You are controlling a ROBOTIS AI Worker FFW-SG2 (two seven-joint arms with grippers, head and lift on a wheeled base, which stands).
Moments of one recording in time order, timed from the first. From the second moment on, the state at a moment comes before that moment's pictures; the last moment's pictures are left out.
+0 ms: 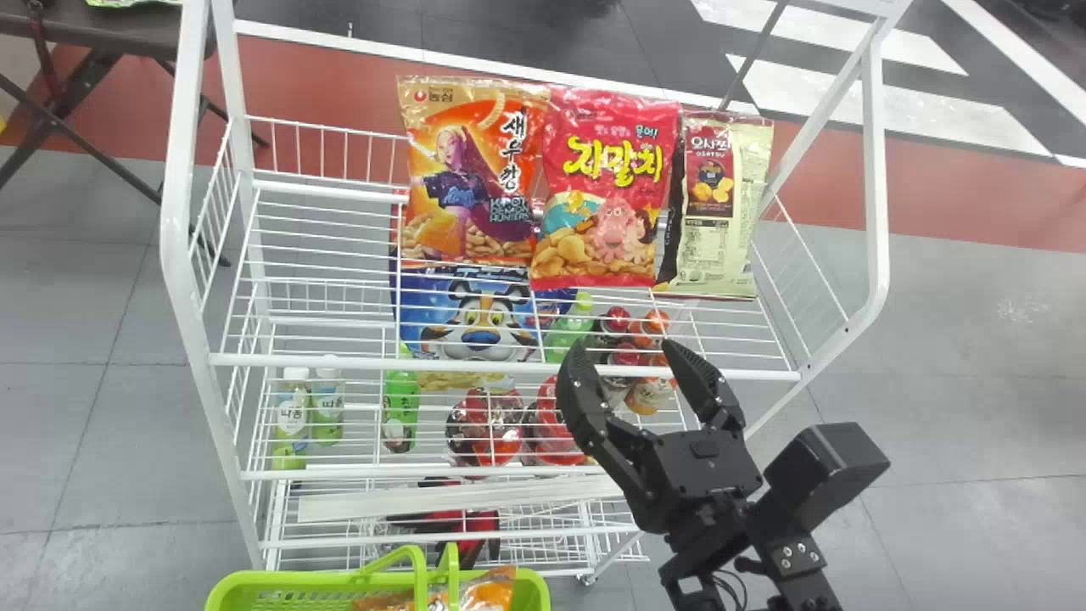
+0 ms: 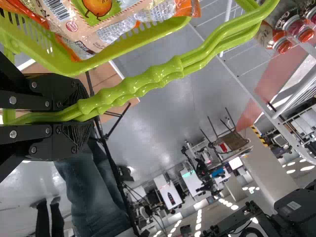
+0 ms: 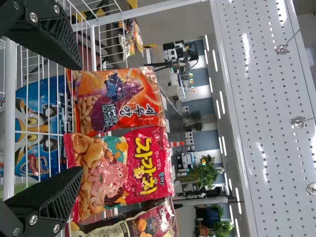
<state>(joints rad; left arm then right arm) 0.69 0.07 -0.27 -2.07 0.03 0.88 -0.97 0.74 -0.05 -0.03 -2.27 -0.19 0.04 0.11</state>
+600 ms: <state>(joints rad) 0.69 0.07 -0.28 -2.08 0.01 0.90 -0.97 0.74 -0.05 -0.03 -2.27 -0.18 0.04 0.11</state>
